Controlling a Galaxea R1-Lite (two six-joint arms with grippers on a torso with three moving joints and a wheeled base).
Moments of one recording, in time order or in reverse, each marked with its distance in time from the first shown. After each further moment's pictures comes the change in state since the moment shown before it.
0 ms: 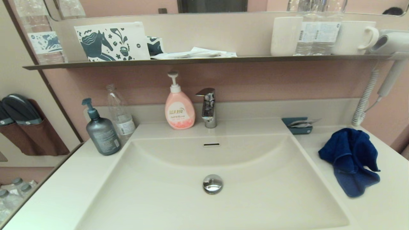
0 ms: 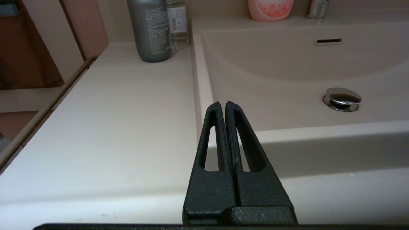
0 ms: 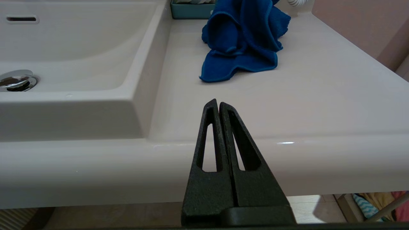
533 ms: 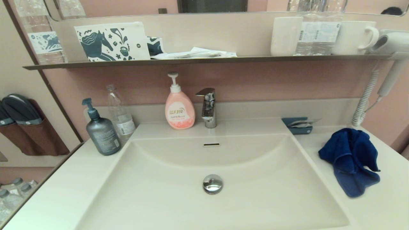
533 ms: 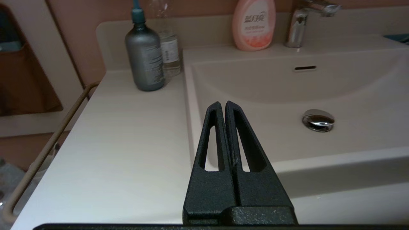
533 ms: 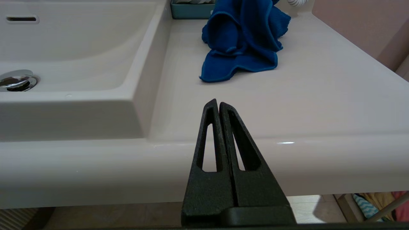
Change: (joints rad) left arm -0.006 0.123 -0.255 0.112 -0.057 0.002; right arm 0.000 0.000 0.000 0.000 0.000 0.000
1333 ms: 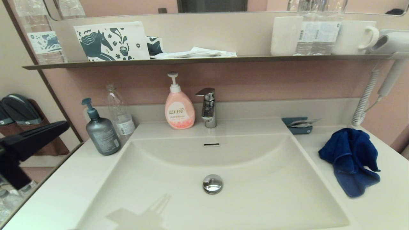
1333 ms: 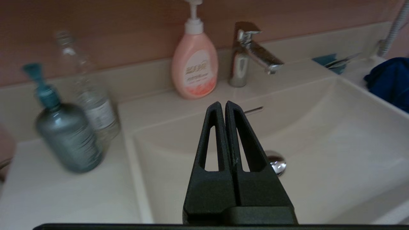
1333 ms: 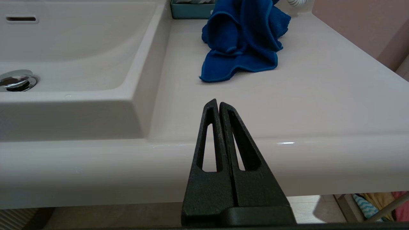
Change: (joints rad) left arm -0.117 0.793 -0.330 -0.386 -0.190 -0.022; right arm 0.000 0.000 0.000 0.000 0.000 0.000
